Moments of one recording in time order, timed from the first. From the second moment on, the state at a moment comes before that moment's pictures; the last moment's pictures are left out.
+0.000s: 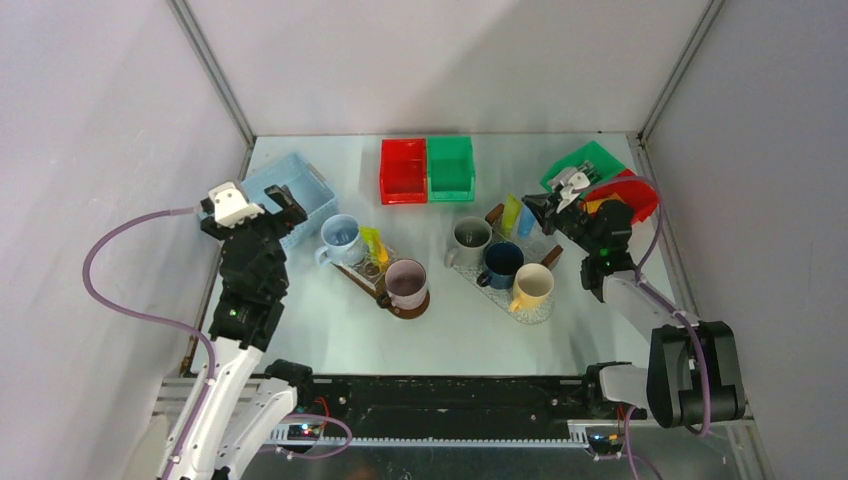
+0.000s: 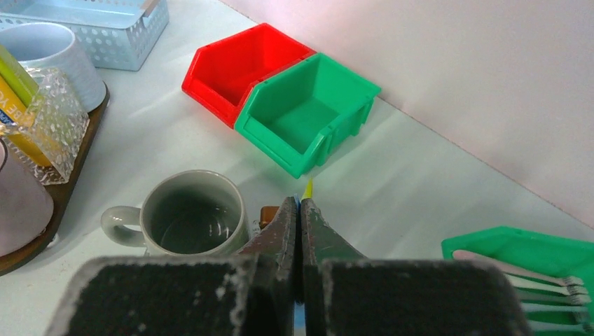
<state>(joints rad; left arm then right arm) -0.24 0.64 0.73 -0.01 -0.60 -0.20 0.10 1.25 0.57 0.67 -0.64 -0.12</state>
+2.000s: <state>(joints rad) -0.23 0.63 0.71 0.02 -0.60 -0.20 -0.03 1.04 0.59 0.58 -0.22 0.21</state>
